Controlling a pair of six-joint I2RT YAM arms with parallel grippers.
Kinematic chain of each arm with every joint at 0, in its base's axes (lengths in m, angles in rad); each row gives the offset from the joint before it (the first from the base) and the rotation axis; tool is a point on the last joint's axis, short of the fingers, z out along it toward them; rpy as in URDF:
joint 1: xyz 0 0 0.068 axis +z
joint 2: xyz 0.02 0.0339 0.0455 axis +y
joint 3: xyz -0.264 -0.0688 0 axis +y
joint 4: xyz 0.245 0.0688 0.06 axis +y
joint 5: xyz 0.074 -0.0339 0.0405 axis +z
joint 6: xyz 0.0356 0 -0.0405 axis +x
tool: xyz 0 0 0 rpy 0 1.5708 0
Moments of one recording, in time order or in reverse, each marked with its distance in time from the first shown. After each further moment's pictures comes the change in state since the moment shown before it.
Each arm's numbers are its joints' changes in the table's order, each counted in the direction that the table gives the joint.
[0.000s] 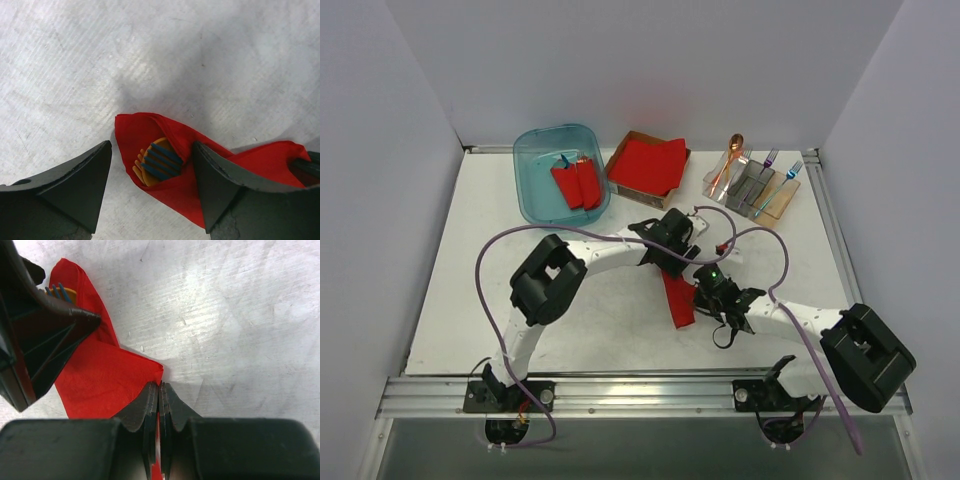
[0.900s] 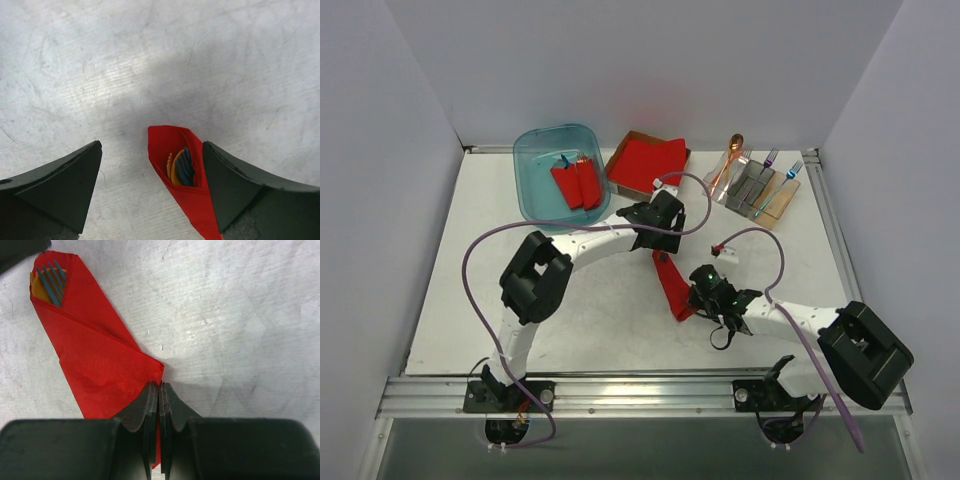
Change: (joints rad) left arm 0.064 -0.043 -0.062 0.112 0.238 -0.425; right arm 0.036 0.014 0.000 -0.049 -0.003 0.016
